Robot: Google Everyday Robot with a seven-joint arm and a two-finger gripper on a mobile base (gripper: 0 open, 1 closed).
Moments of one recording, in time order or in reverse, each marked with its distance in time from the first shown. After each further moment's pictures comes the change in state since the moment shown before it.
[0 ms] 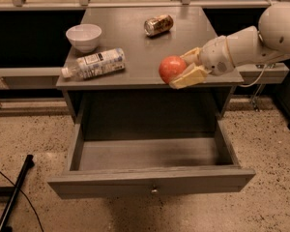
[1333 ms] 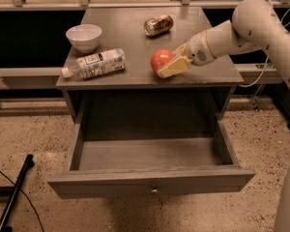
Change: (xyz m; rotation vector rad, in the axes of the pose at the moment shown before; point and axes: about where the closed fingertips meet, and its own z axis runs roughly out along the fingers) arm -0.001 -0.058 0.050 0.045 0.066 0.205
